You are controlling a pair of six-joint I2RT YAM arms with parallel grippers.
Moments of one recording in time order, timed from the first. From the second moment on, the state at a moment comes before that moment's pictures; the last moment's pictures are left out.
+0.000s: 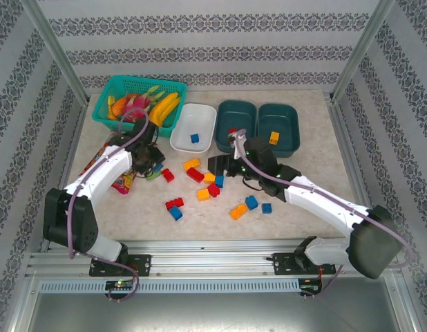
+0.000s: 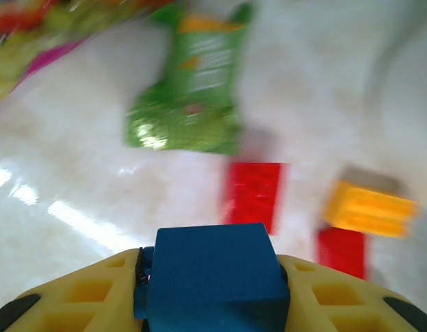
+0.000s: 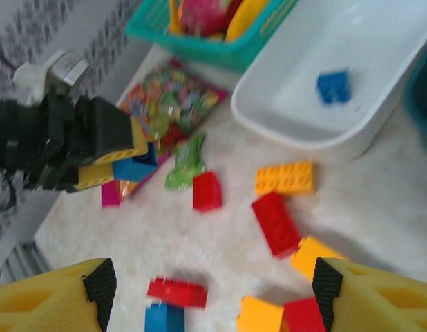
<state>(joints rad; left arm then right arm) -0.27 1.49 1.20 -0.86 0.00 -0.99 0.66 1.26 0.87 -0.07 -0.23 0.55</state>
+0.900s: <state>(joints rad) -0.44 2.29 2.05 -1.12 -0.19 -0.58 0.46 1.25 0.97 -0.19 -0.13 0.65</state>
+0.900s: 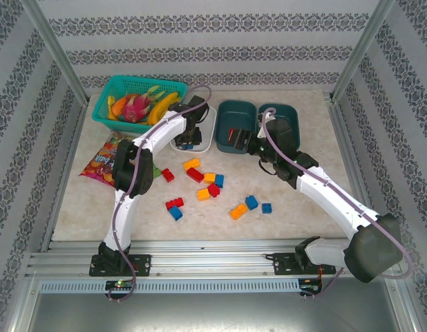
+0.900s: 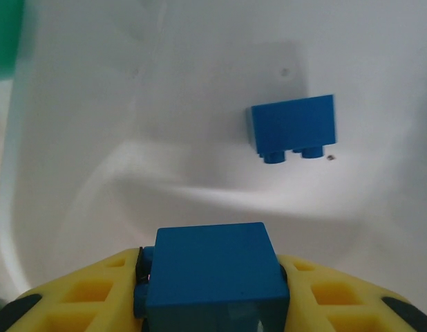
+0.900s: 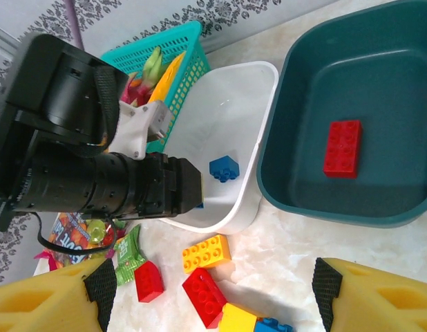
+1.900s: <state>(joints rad) -0.51 1.48 1.49 -0.80 0.12 -0.46 0.57 1.26 0.93 -0.81 -0.09 1.13</state>
